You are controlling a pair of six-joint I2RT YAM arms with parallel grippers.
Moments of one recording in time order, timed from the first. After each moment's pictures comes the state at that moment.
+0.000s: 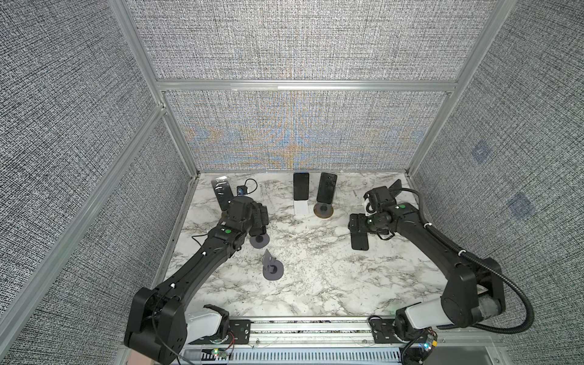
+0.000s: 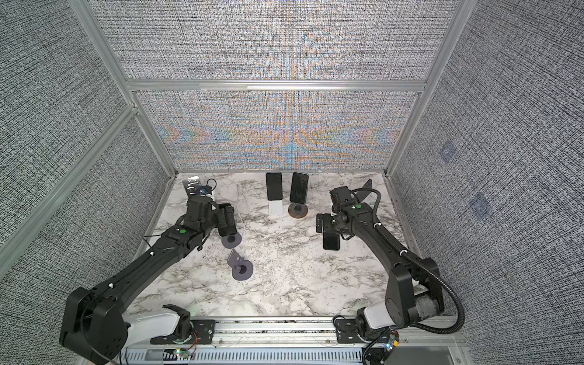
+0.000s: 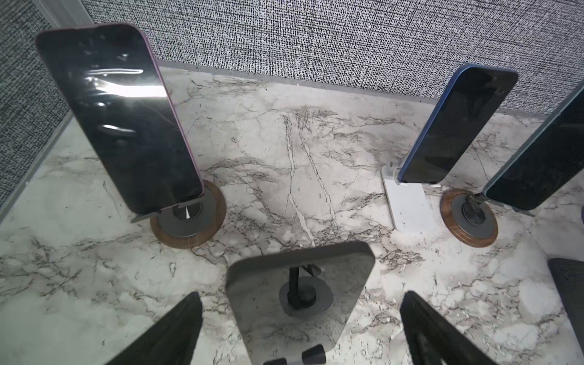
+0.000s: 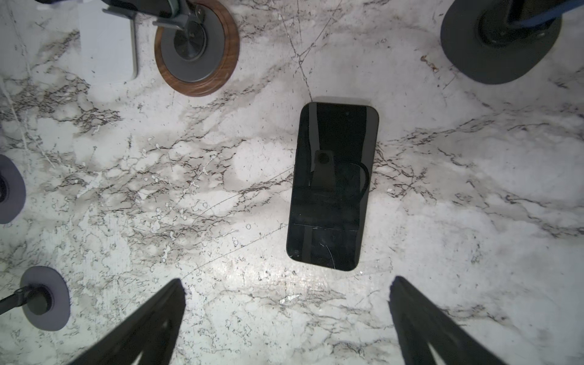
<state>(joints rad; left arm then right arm) -0.40 1.28 0.86 -0.20 -0.20 -0.32 0.28 1.44 1.13 -0.79 -0.03 0.29</state>
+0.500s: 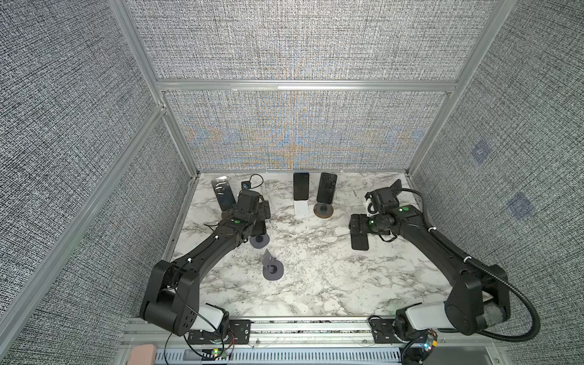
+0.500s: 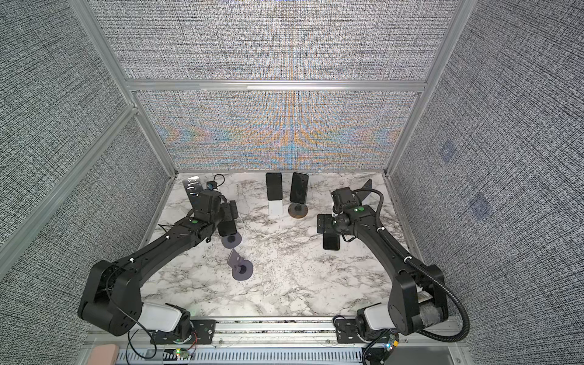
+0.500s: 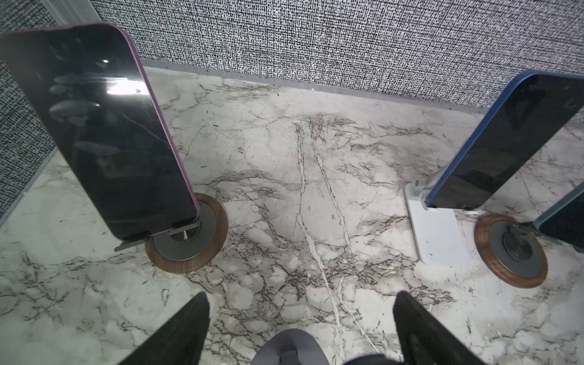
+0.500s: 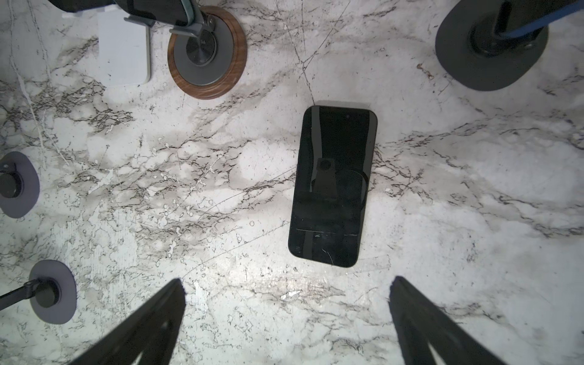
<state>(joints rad) -0.40 1.43 0.93 -0.15 -0.28 -0.34 0.28 1.40 1.11 -0.79 -0.04 0.28</state>
